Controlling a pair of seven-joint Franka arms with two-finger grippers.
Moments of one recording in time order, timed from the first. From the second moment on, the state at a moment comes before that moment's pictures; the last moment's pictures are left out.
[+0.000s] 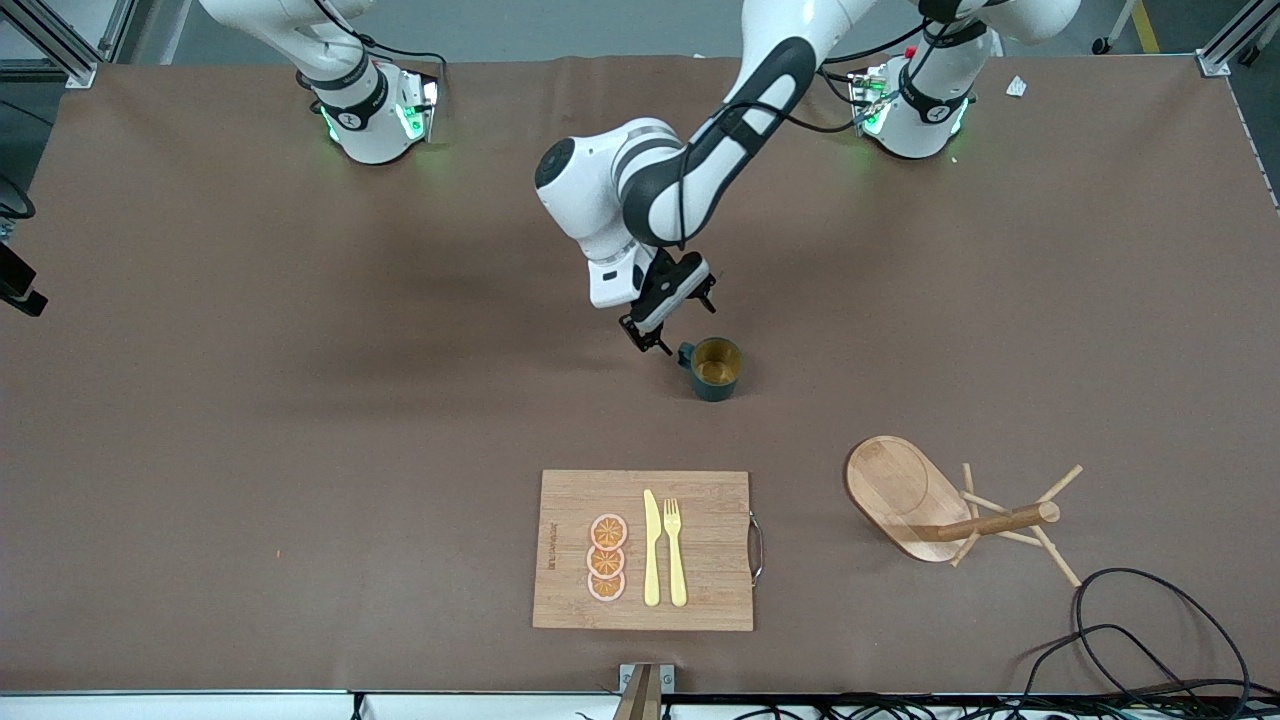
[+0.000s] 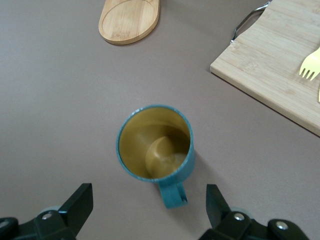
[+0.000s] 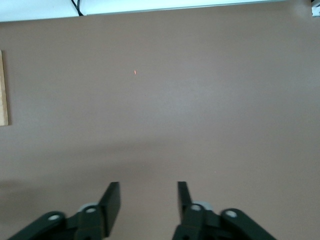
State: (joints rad) left arm -0.89 0.71 -0.12 -1.45 0.65 1.81 -1.96; right arm 0.12 0.04 -0.29 -1.50 -0.01 1.65 -0.08
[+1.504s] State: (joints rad) left arm -0.94 0.90 -0.11 -1.38 0.84 1.81 -2.28; right arm -0.04 0.04 -0.14 -1.49 0.04 1.65 -0.18
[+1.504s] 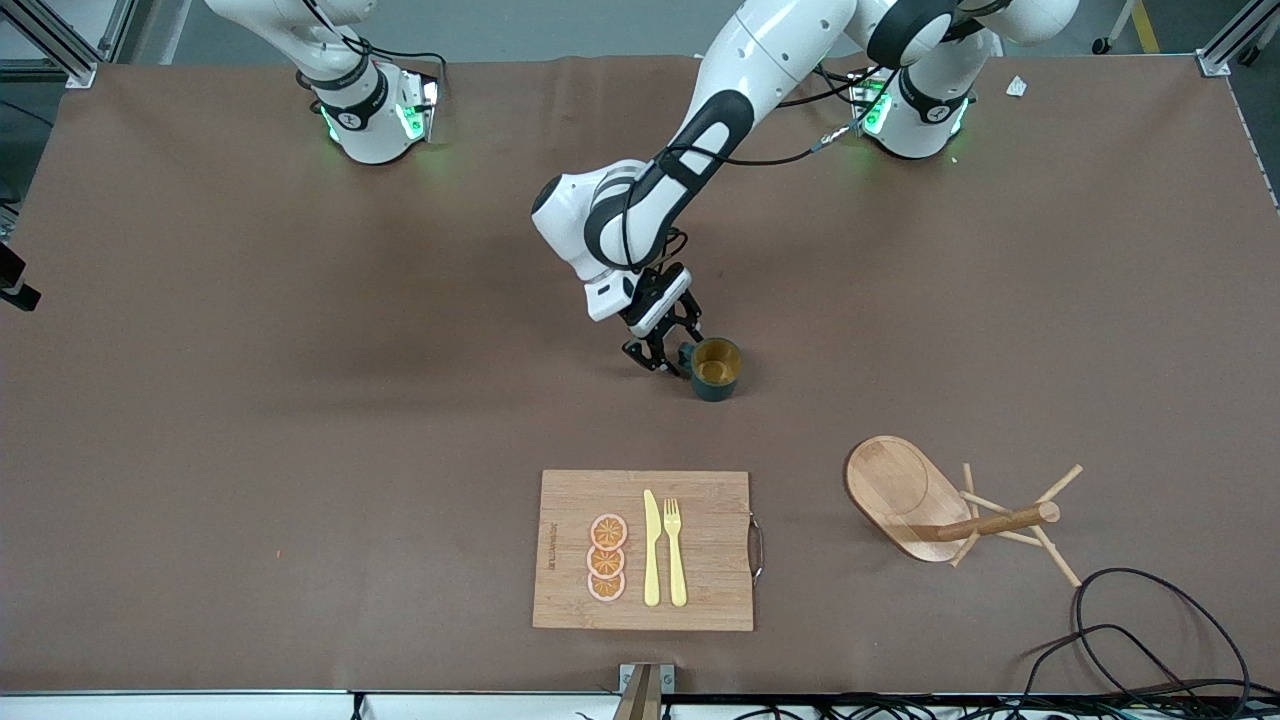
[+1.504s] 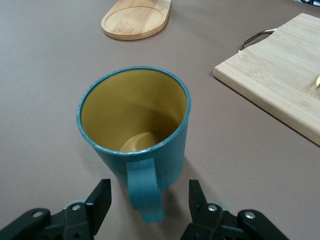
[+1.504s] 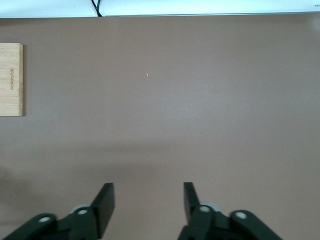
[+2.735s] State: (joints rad) left arm -0.94 0.90 -0.10 -1.38 0.84 1.83 -2.25; right arm -0.05 0.04 -0.14 -1.44 0.04 1.54 -0.12
